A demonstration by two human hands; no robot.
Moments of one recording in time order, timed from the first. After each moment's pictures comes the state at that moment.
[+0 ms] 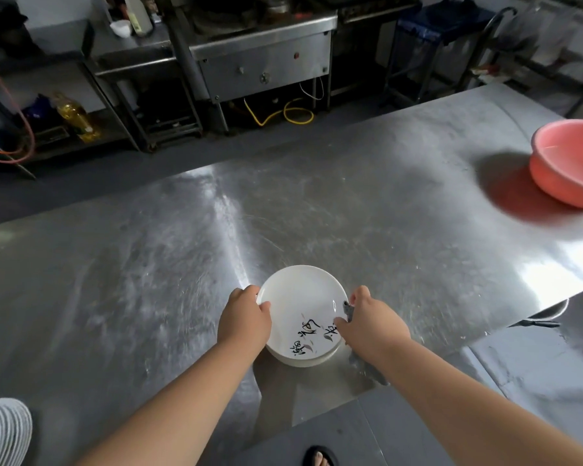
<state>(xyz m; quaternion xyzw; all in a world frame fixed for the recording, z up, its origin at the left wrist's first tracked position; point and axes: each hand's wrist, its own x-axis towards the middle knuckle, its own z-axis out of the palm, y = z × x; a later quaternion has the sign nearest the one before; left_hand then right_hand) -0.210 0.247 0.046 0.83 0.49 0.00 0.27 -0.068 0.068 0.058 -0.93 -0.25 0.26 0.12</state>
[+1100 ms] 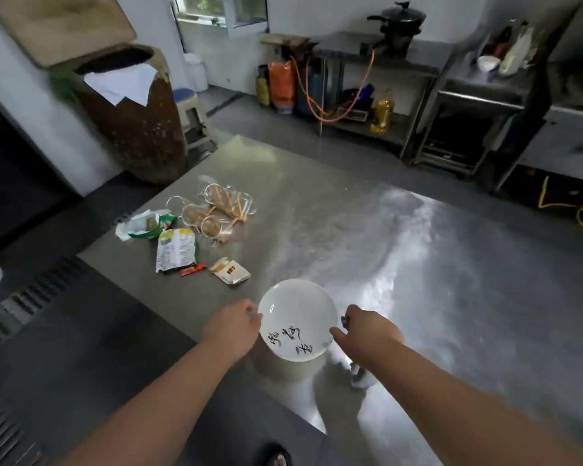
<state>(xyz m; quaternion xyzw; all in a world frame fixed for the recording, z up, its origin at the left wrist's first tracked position) -0.780 0.405 0.073 0.61 0.75 0.02 0.26 -0.514 0.404 0.071 -0.70 -0.67 0.23 -0.07</state>
